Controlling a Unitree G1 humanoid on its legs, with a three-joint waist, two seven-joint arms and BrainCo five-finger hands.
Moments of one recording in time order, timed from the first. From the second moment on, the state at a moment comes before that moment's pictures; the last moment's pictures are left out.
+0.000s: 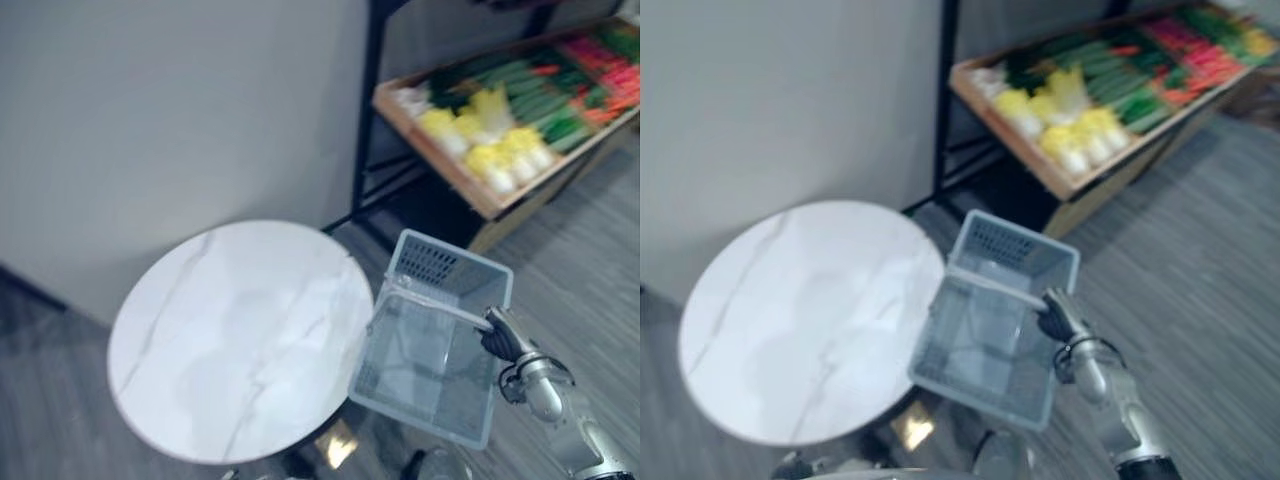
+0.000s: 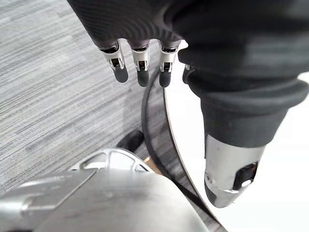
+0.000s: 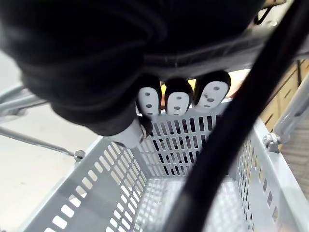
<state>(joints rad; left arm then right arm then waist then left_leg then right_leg) 0.13 0.18 0.14 1.17 0.00 -0.08 0.10 0.06 -0.47 0.10 0.08 -0.69 -0.15 -0.08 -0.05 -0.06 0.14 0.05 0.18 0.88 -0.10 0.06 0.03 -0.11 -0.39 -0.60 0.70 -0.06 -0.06</state>
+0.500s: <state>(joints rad) 0.13 0.11 0.21 1.14 0.00 -0.08 0.11 -0.03 -0.58 0.32 0.12 -0.71 -0.18 -0.08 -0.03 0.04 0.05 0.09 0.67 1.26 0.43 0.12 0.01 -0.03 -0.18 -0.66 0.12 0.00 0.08</state>
